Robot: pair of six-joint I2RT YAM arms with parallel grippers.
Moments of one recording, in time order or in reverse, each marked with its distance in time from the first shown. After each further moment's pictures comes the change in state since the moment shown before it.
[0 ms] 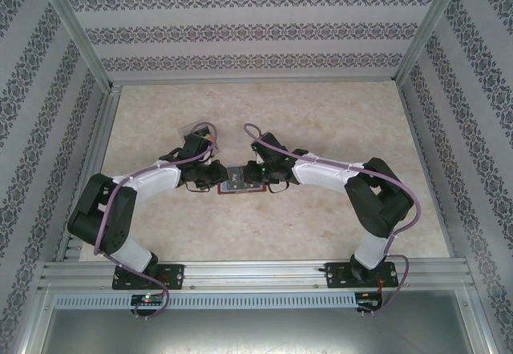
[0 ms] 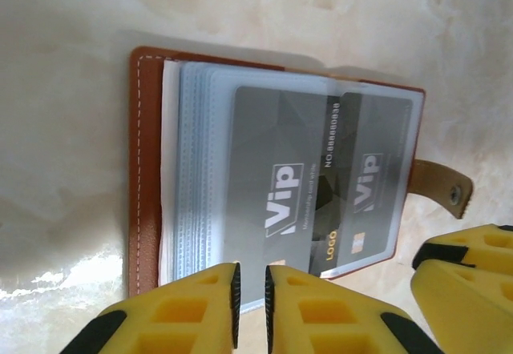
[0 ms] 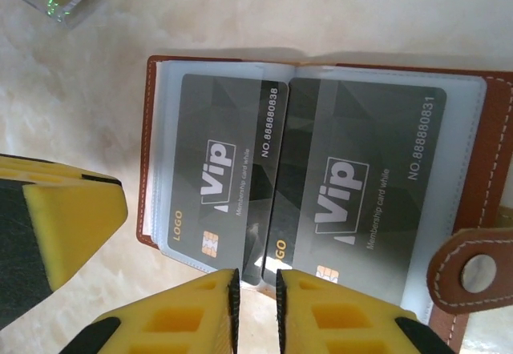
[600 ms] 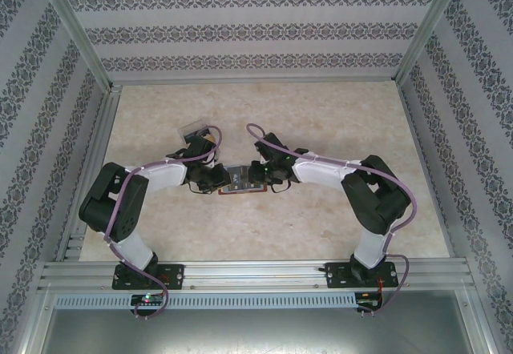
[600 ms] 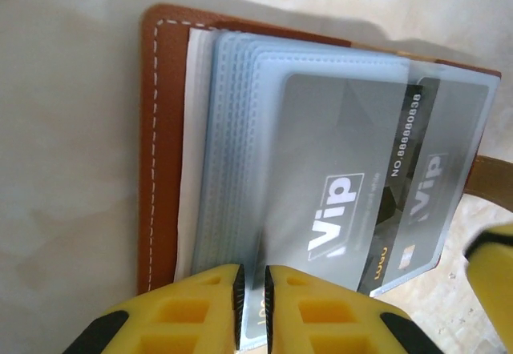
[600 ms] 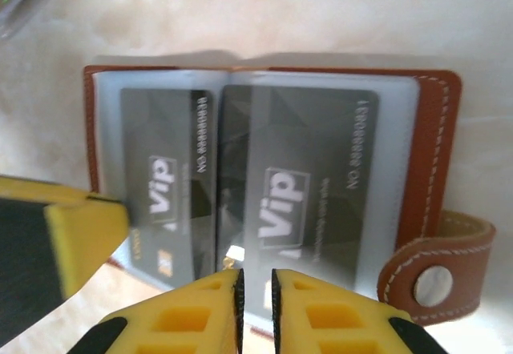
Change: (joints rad) left arm 0.000 0.107 0.022 0.012 0.045 0.005; right arm -0.032 0.035 -0.008 -0.013 0.022 0.012
